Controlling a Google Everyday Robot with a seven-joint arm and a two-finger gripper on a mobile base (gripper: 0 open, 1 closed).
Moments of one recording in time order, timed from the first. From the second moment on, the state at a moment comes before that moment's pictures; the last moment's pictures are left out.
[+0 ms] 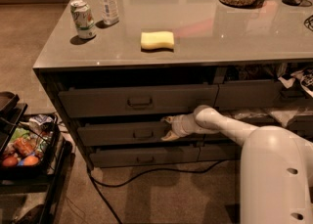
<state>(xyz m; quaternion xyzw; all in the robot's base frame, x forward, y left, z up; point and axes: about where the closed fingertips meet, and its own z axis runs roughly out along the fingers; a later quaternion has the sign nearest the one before) 0.724 -0.059 0.406 -0.71 0.59 0.08 0.38</state>
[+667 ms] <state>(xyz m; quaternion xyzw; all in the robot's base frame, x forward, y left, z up) 0.724 -0.059 0.406 -0.71 0.59 0.08 0.38</state>
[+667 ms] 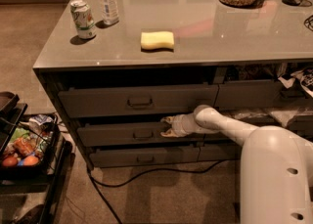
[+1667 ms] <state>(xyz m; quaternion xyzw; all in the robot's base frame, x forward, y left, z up) 0.712 -0.057 0.406 -0.71 0.59 0.10 0.37</state>
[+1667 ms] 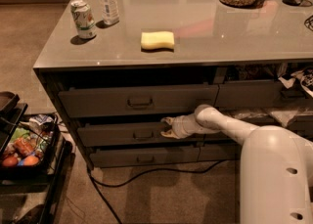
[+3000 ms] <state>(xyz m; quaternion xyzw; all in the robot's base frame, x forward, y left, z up) 0.708 -0.052 0.408 -0.71 0.60 0.13 0.36</state>
